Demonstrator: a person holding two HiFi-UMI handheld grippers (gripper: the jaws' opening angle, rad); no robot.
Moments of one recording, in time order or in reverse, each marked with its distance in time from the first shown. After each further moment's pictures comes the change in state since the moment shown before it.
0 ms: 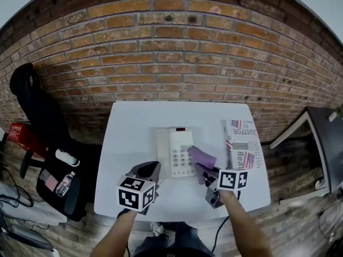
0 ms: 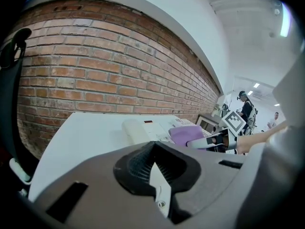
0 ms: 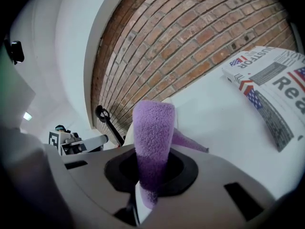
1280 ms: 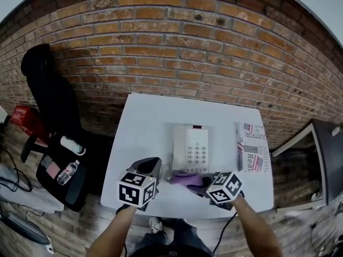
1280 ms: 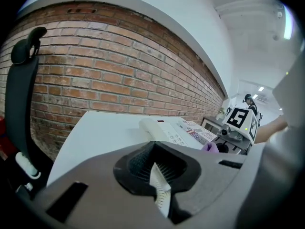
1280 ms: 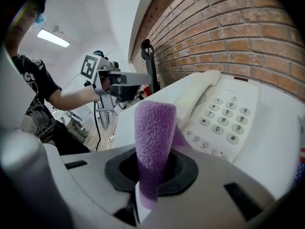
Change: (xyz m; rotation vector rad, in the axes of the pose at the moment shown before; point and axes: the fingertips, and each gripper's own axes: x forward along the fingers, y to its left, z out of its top) left arm -0.037 0.042 -0.011 -0.042 -0.028 0.045; right arm 0.019 0.088 -0.105 -0.658 0.609 0.231
